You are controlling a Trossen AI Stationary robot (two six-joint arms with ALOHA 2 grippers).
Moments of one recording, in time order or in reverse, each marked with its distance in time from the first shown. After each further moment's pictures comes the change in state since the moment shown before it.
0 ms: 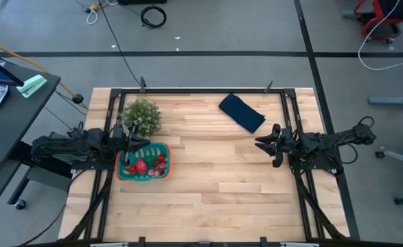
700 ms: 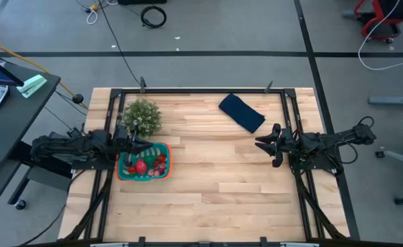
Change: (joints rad) left arm -0.001 0.007 0.000 -0.156 -0.015 -0.080; right arm 0.000 0.000 0.000 0.002 0.006 -0.019
